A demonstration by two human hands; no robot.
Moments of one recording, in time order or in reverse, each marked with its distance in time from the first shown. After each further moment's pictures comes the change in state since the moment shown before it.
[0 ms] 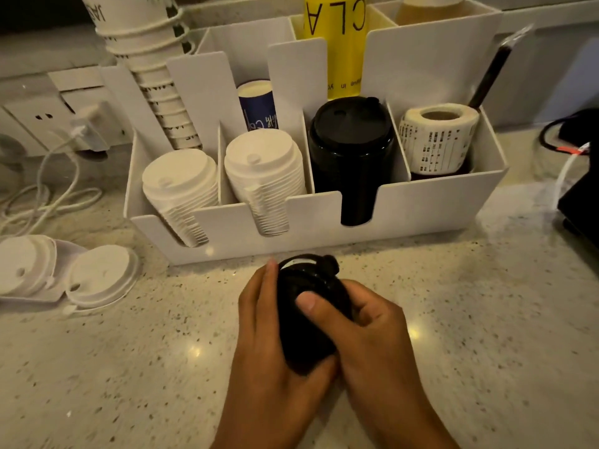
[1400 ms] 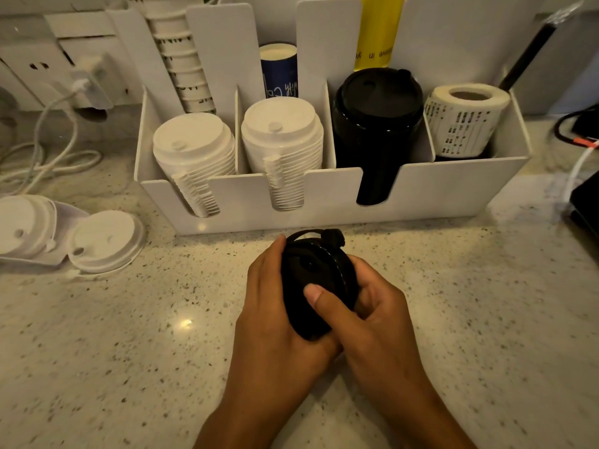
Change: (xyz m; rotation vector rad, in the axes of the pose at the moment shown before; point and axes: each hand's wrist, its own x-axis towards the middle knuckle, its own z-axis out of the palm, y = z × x) left_hand 0.004 -0.002 -0.008 0.042 -0.007 -0.073; right_hand -0.008 0.004 0.011 -0.172 -0.044 -0.138
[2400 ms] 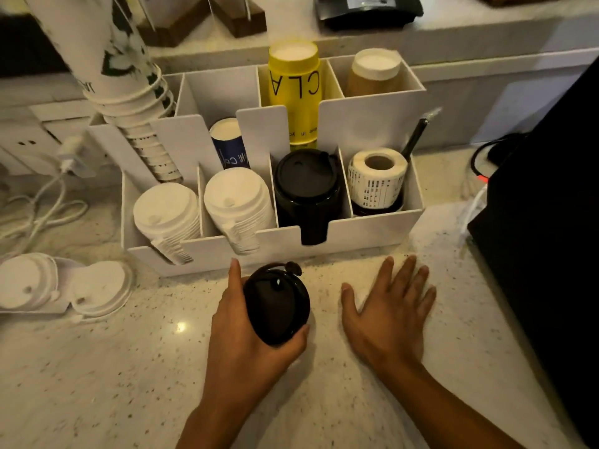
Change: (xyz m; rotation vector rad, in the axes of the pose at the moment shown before) left_hand 0.024 0.054 -0.011 0.086 -0.090 -0.171; right_hand 0.031 0.014 -0.095 -1.456 0.425 0.296
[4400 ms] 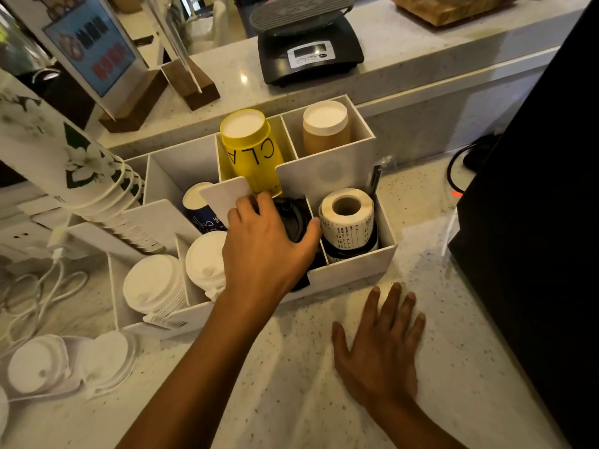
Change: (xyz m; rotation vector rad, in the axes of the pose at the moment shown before) left_hand 0.152 0.131 0.014 0.590 0.099 0.198; right_hand 0.005 -0.003 0.003 -0.043 -0.017 0.034
